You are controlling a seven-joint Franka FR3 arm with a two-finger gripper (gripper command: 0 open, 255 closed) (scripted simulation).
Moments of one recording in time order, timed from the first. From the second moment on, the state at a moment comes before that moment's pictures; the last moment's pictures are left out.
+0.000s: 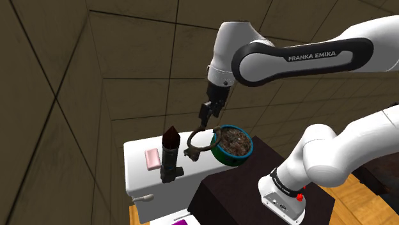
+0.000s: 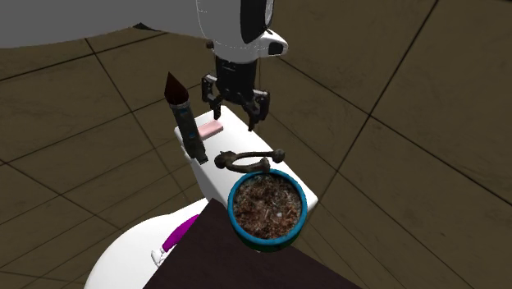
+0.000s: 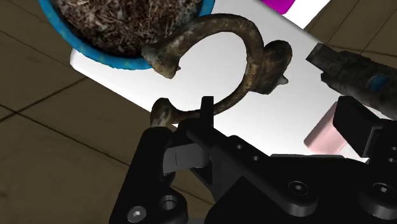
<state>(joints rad) 0.32 -0.39 0.13 -2.42 0.16 1.94 0.21</state>
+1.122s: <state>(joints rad) 0.39 -0.09 0.25 -2.53 -0.02 2.30 0.13</state>
